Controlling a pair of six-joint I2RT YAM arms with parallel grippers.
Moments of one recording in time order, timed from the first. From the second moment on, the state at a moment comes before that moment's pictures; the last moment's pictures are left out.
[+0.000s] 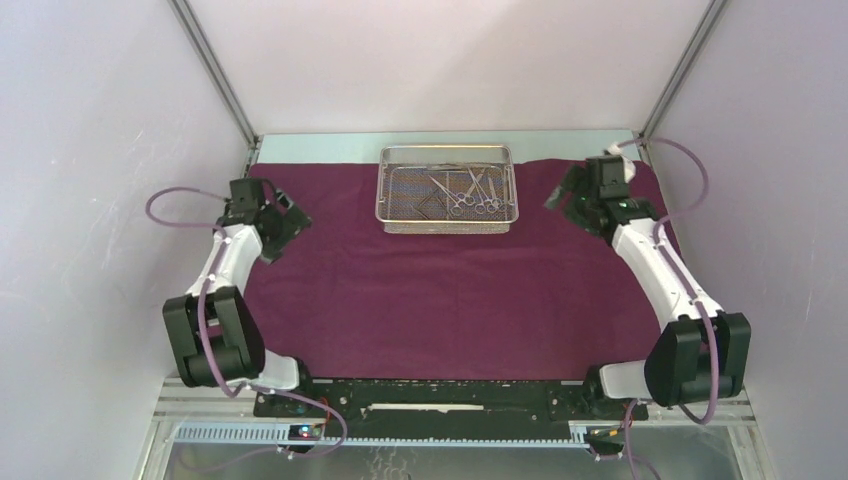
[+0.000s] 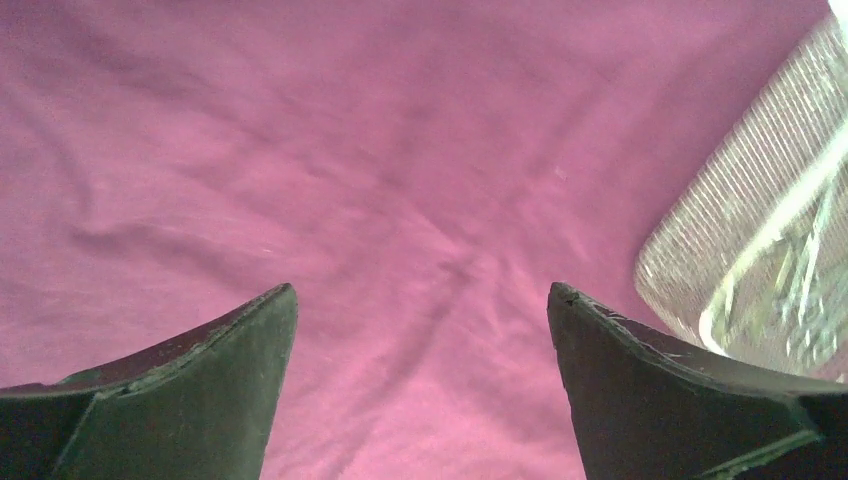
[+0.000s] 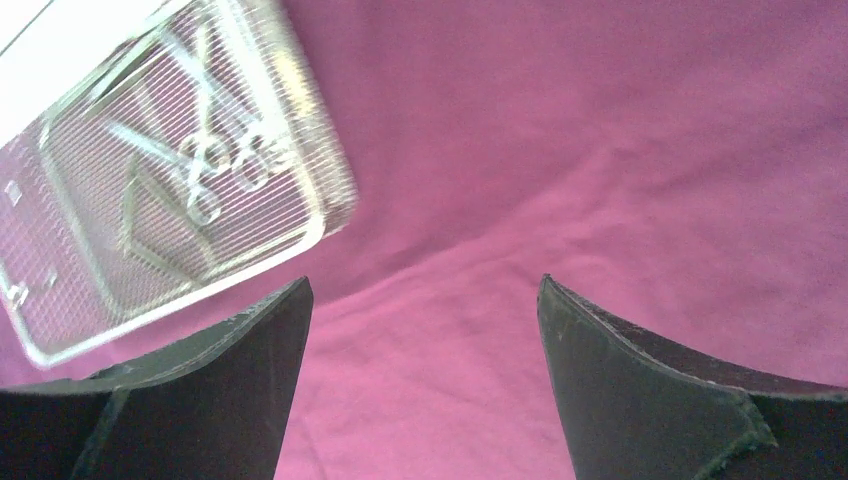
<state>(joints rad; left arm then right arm) 0.25 1.45 0.99 -0.52 0.03 -0.61 0.06 1.34 1.08 -0.55 0.12 0.64</state>
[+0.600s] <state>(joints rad) -0.21 1.32 1.00 -0.55 0.10 -0.50 0.44 2.02 1.82 -0.64 0.21 0.45</state>
